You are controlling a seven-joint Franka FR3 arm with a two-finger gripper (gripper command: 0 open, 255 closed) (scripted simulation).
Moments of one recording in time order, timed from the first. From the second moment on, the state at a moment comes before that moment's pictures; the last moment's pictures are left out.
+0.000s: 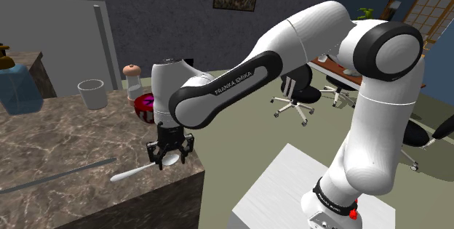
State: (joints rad) arm 0.13 0.27 0.51 -2.01 0.03 2.20 0.99
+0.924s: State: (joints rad) arm 0.12 0.19 0.52 -1.95 0.06 2.07 0.98
